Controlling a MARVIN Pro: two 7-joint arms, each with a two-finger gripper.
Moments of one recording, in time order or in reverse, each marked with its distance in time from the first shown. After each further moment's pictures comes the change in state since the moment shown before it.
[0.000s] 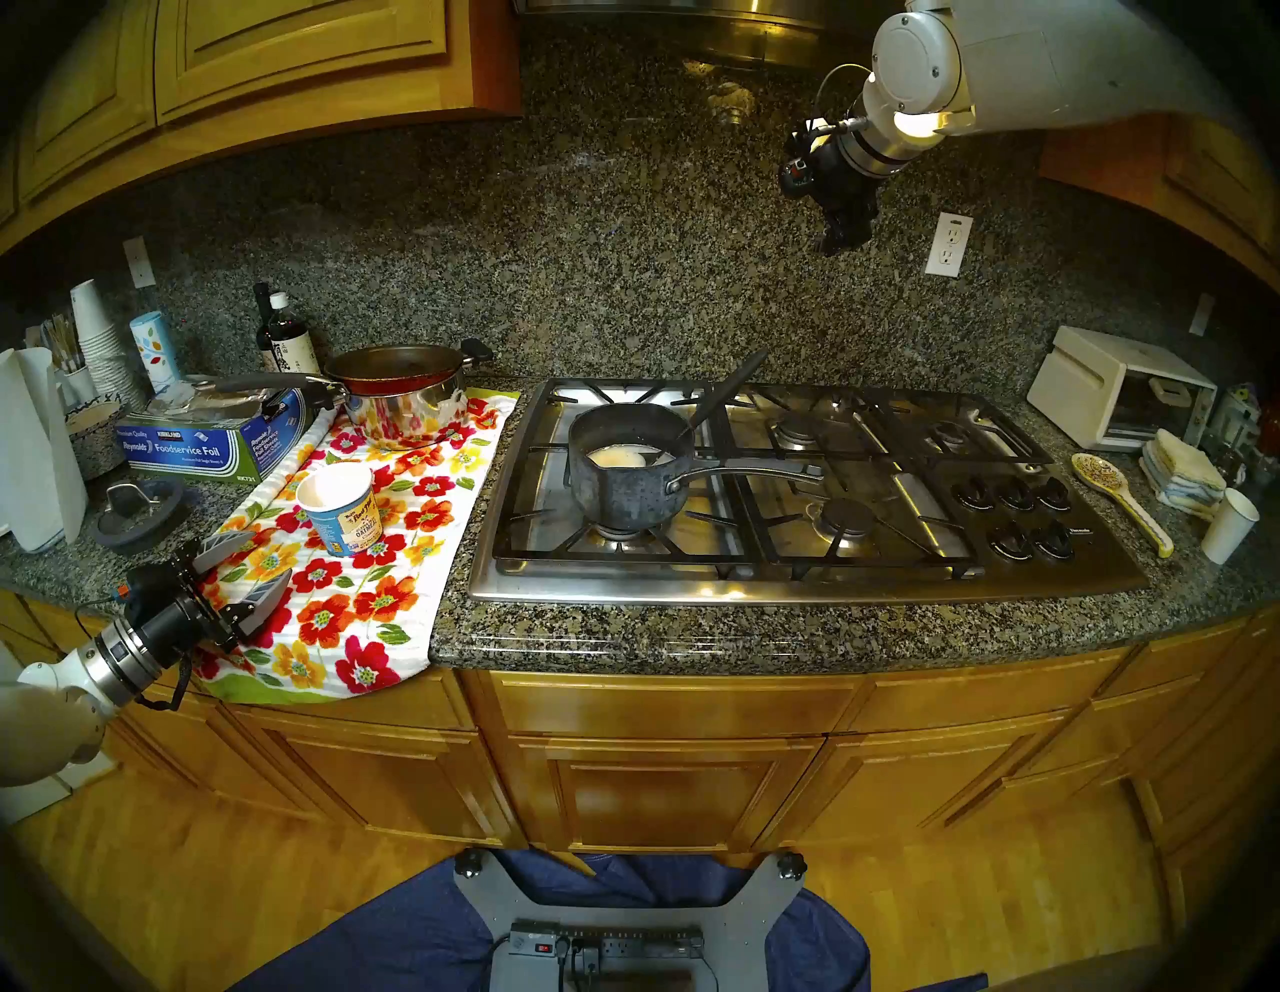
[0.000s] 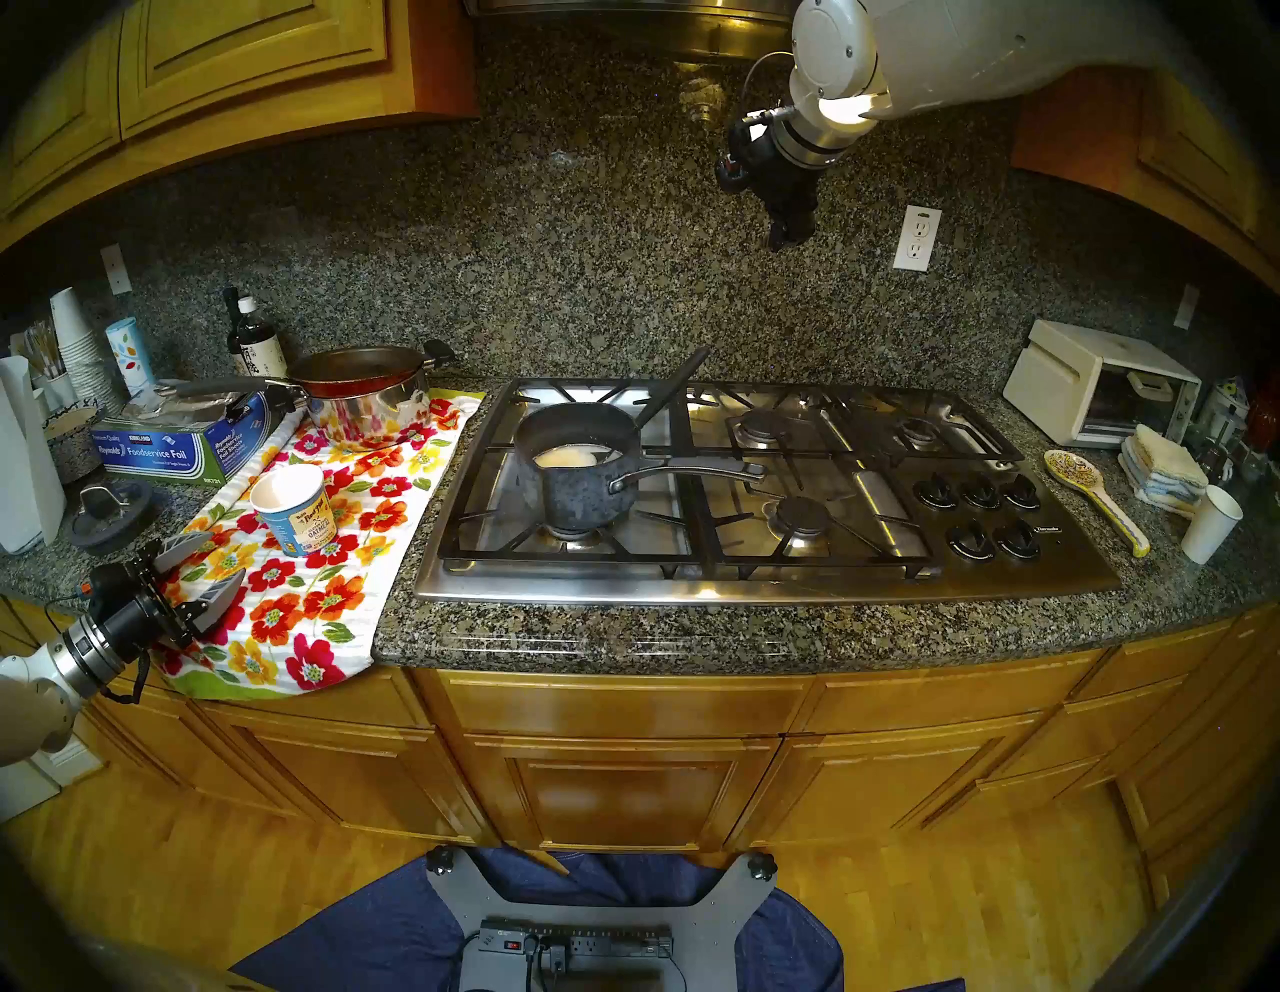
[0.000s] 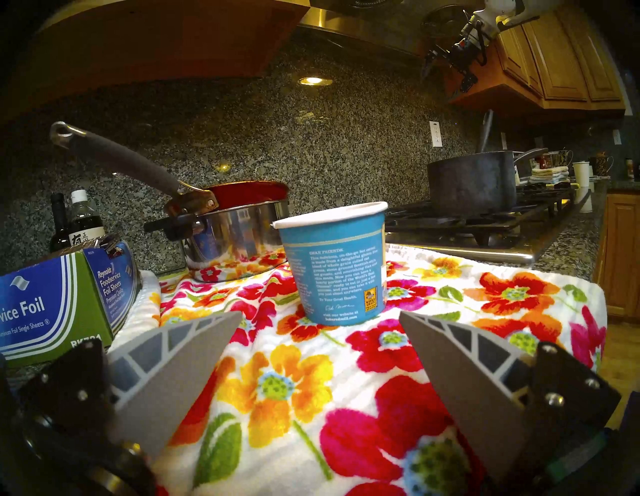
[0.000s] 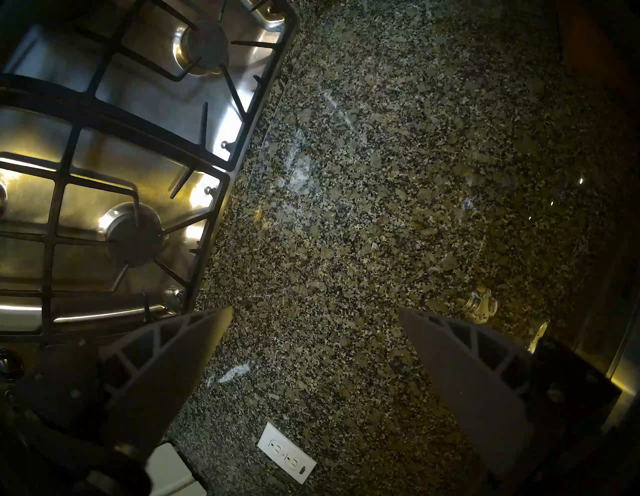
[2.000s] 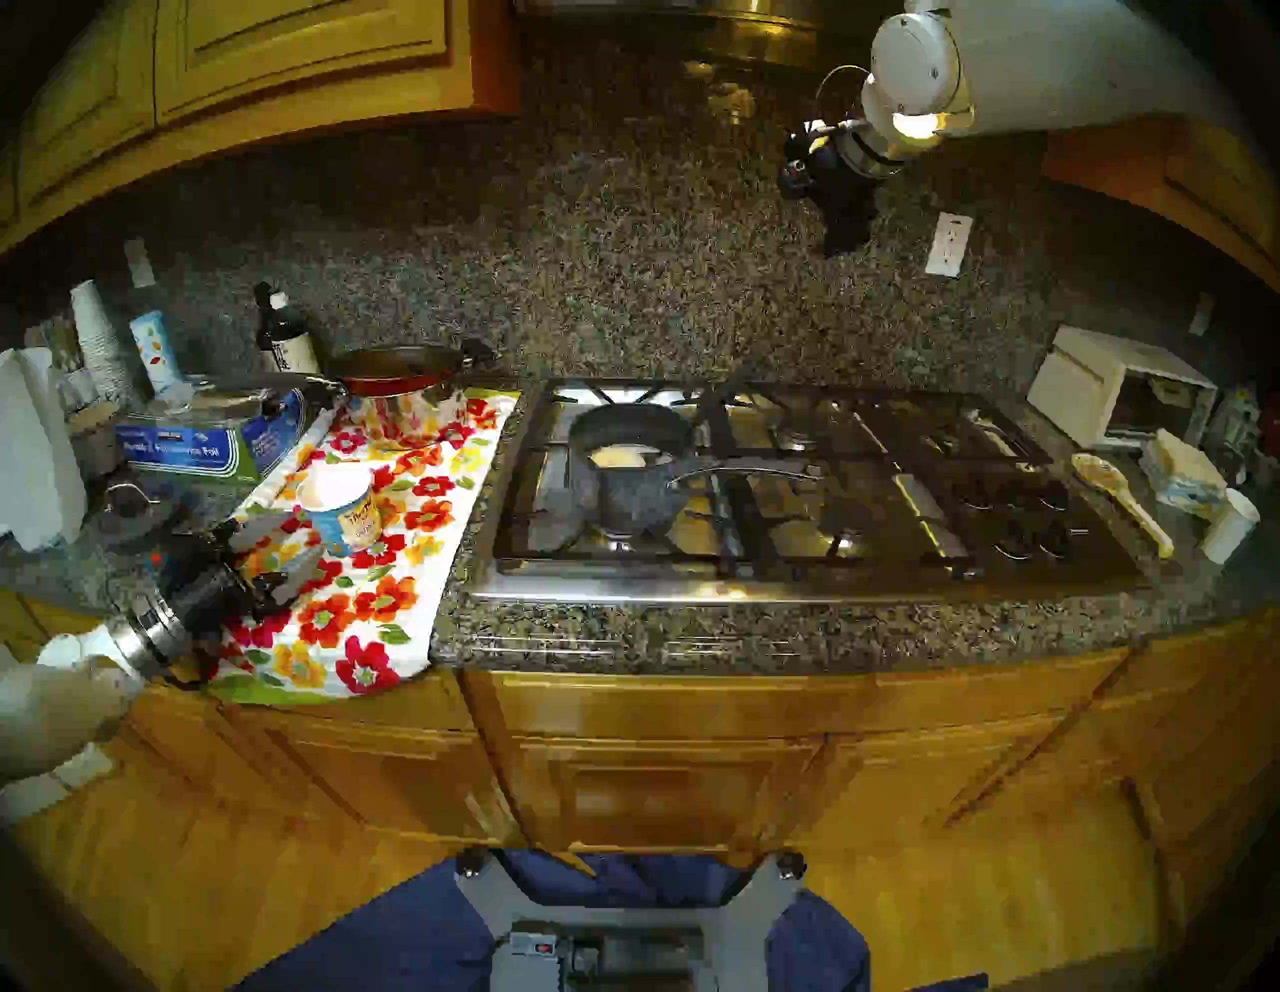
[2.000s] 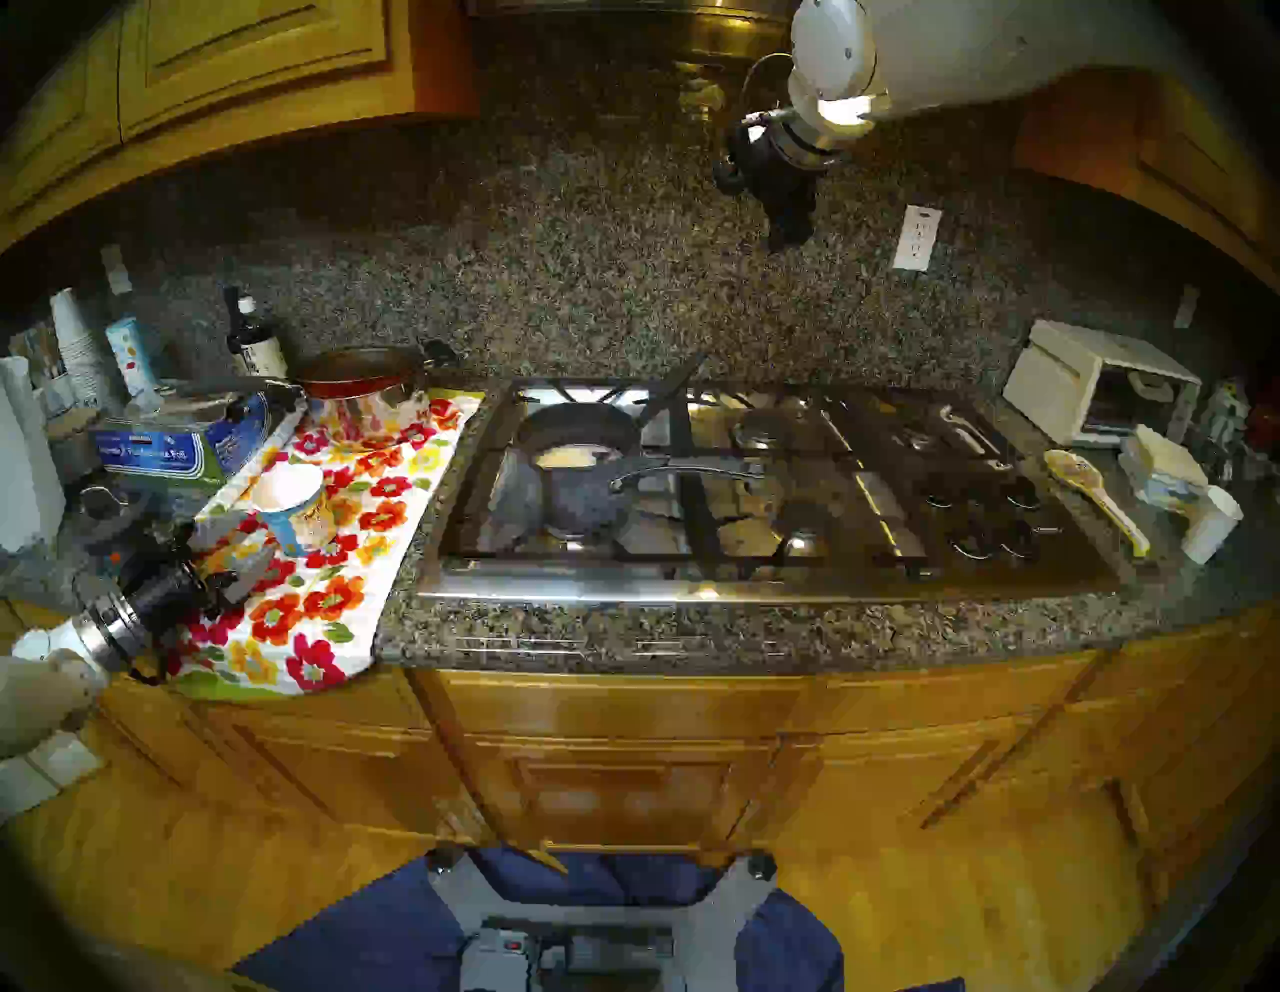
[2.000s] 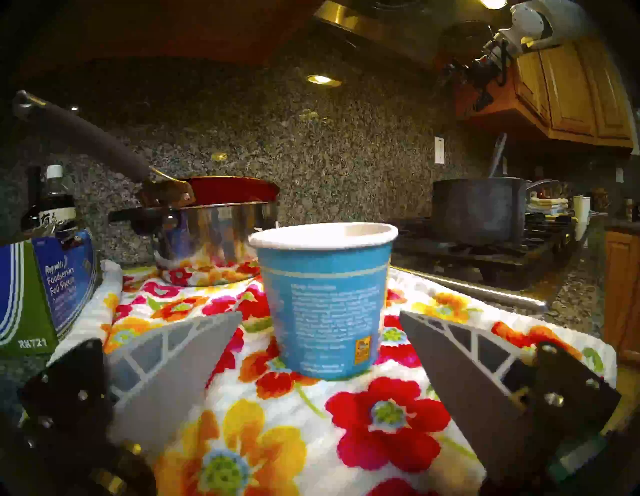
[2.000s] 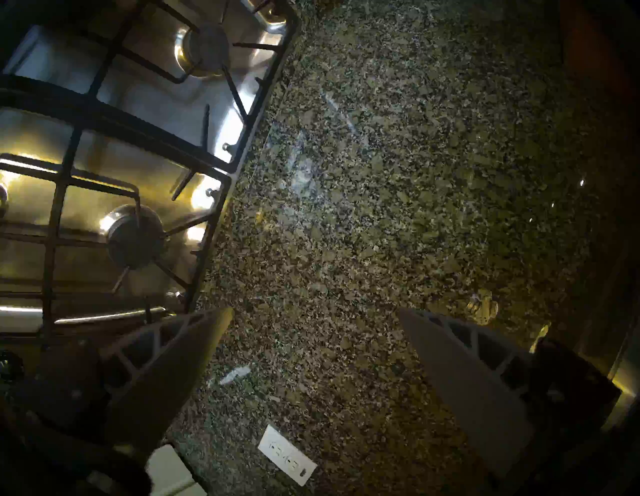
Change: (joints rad) left arm -0.142 -0.078 -0.020 -0.034 0.093 0.224 0.029; right arm -0.002 0.004 0.008 0.000 -0.007 0.000 0.003
